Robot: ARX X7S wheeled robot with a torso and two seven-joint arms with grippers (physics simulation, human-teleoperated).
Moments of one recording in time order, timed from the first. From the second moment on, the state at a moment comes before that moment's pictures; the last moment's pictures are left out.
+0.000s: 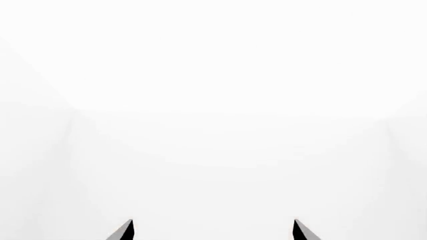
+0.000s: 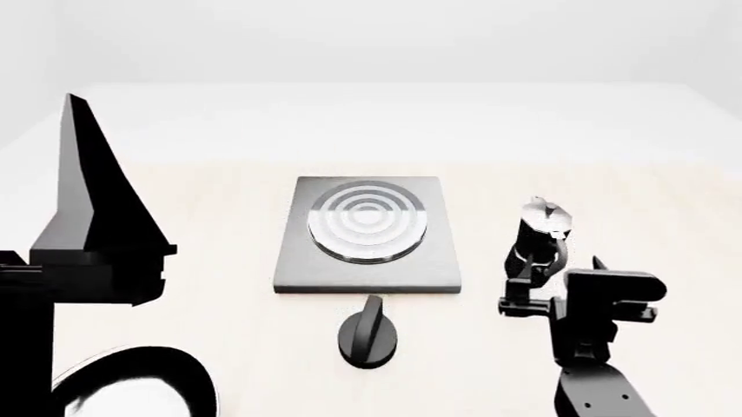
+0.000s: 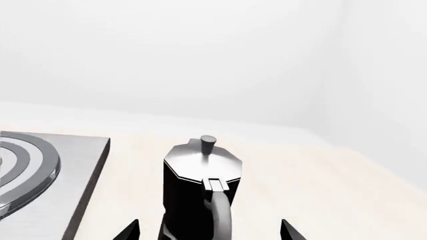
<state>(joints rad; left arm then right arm) -0.24 -0.90 0.27 0.91 -0.52 0.06 -0.80 0.38 0.41 -0.31 0.34 0.32 -0.02 0.36</state>
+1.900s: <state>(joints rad) -0.25 -0.87 0.30 0.88 -0.55 0.08 -0.77 0.60 0.32 -0.33 0.84 0.29 -0.14 0.29</state>
